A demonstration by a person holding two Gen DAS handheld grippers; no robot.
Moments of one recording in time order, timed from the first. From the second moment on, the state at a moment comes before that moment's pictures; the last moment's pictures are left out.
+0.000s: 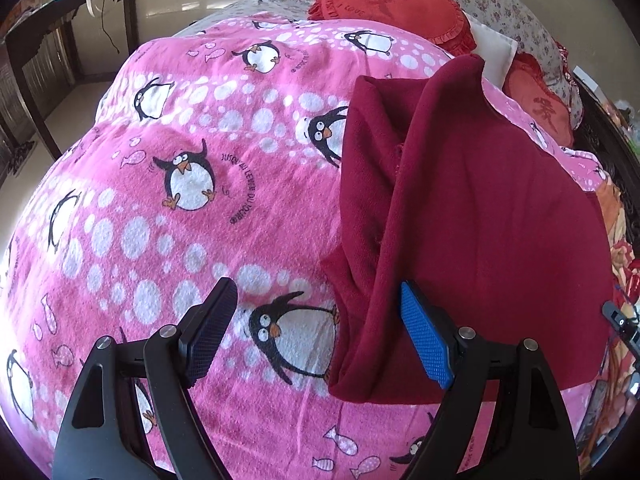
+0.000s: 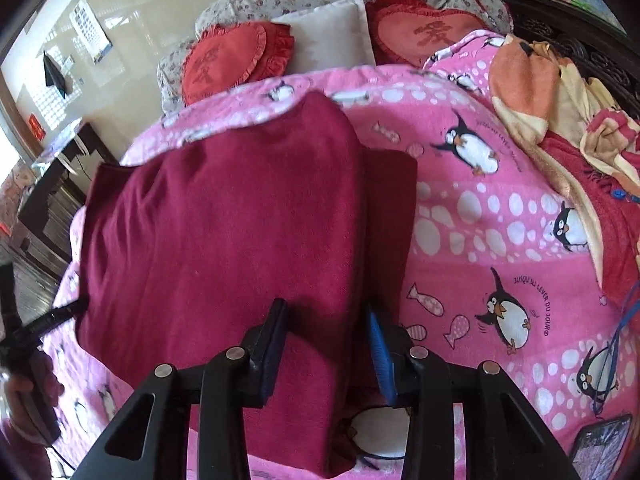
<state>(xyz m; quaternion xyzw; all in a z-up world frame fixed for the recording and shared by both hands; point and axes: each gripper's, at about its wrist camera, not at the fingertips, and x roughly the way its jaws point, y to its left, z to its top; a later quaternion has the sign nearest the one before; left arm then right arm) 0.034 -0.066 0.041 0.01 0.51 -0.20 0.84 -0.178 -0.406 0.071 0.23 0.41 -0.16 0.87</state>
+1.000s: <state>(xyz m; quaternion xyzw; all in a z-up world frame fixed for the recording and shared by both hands) 0.014 -0.054 0.026 -0.01 0.50 -0.21 0.84 0.111 -0.230 0.078 0.16 0.47 0.00 0.87</state>
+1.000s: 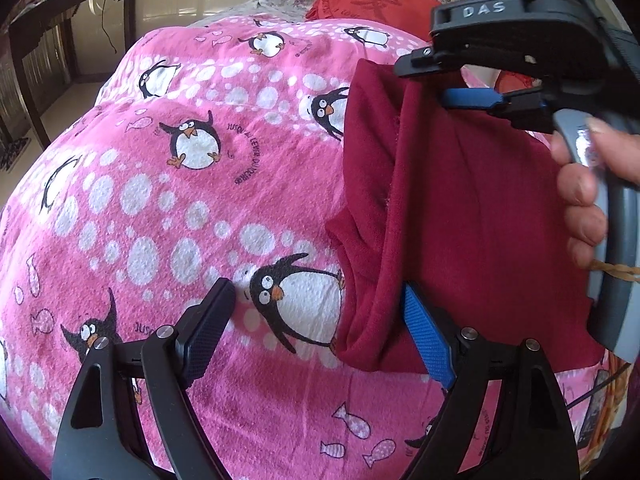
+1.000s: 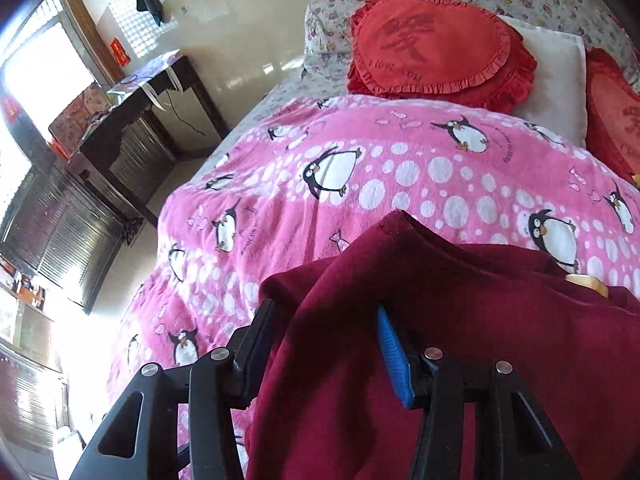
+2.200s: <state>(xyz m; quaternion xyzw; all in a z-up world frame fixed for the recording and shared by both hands) 0.018 -0.050 0.024 -0.04 0.49 -0.22 0.84 0.135 -0.173 0.059 -0.04 0.50 -0.04 0.87</state>
